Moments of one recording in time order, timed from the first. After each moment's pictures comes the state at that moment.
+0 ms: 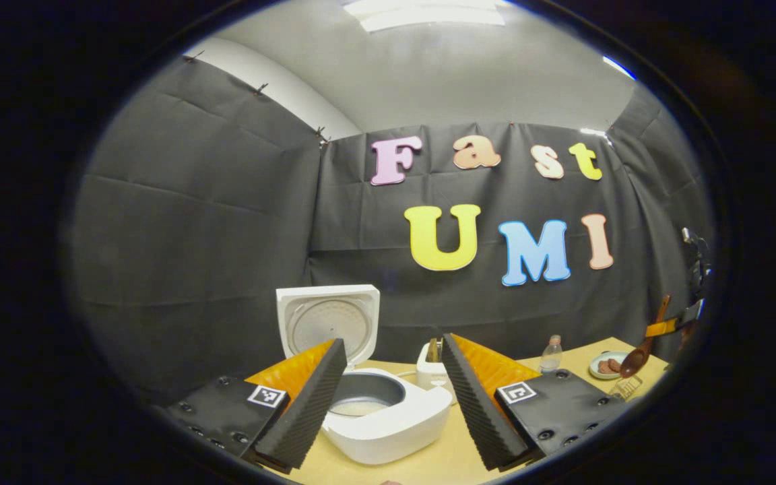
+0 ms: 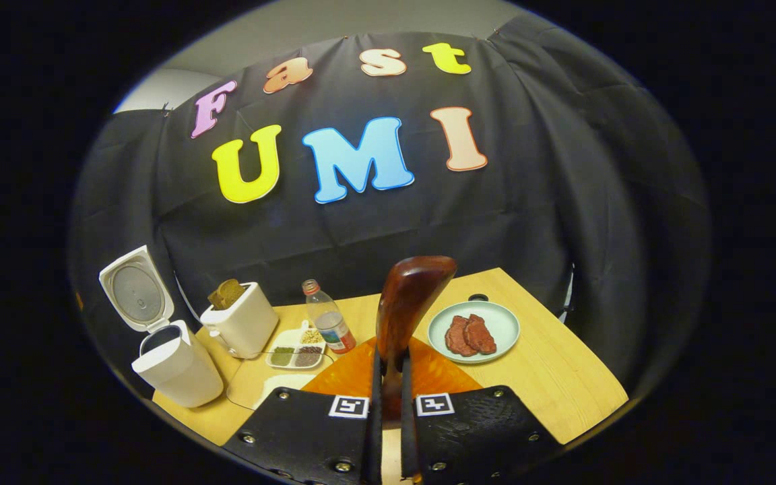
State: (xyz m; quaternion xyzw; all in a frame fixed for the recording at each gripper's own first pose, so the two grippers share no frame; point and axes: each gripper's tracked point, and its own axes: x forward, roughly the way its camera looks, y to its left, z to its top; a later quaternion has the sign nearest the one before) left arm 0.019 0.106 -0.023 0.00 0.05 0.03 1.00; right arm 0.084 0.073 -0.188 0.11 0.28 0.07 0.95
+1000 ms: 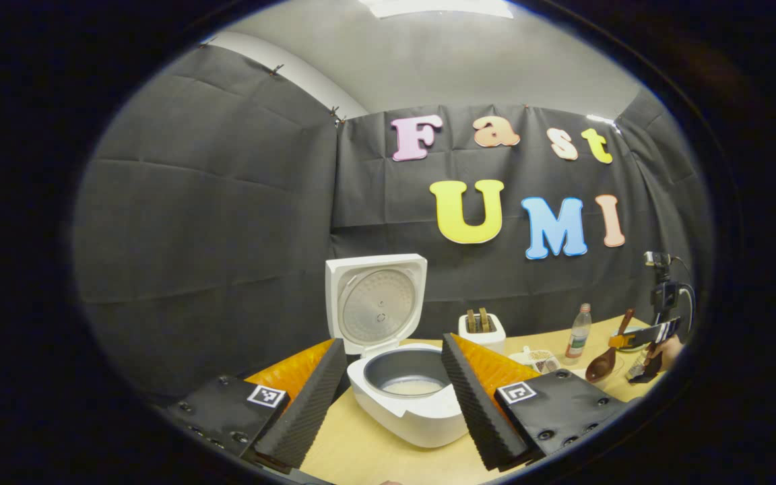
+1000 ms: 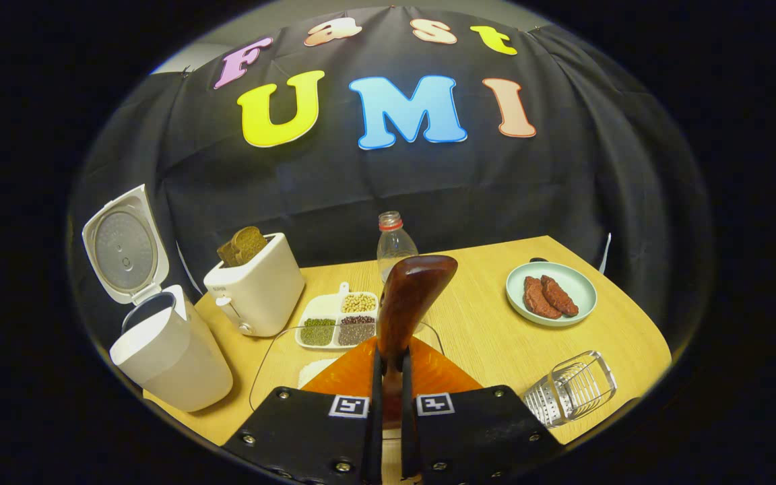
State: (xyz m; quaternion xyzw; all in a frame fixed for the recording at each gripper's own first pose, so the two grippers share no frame) left arm 0.003 0.224 -0.074 0.01 0.10 0.03 0.99; right arm 0.085 0.231 -0.297 0.07 0.34 0.08 0.93
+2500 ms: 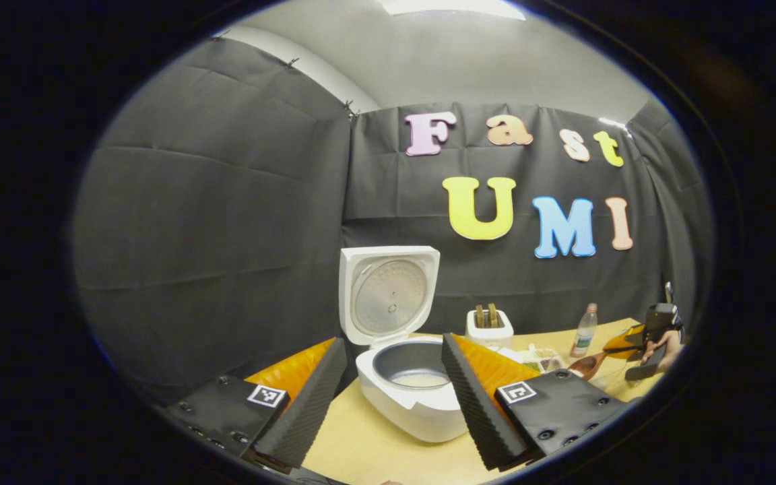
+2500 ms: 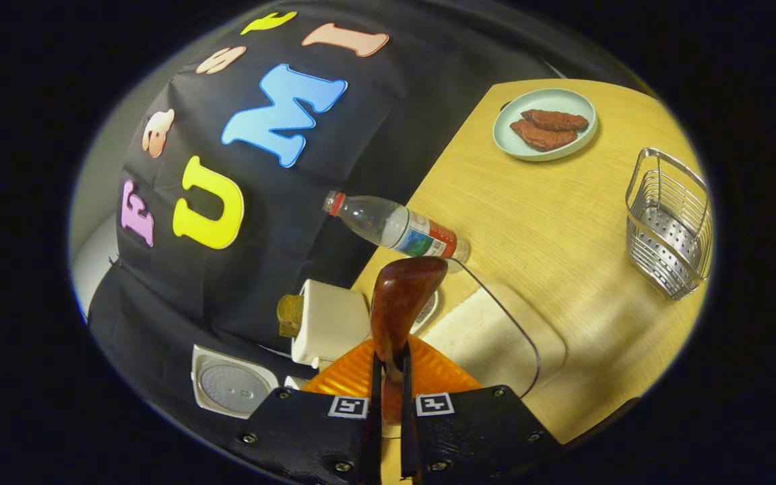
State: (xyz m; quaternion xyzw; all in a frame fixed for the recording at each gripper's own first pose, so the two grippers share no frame) left arm -0.012 0.231 -0.082 -0.01 0.11 0.05 0.99; right arm 0.086 0.263 -0.288 0.51 0.40 0.06 0.76
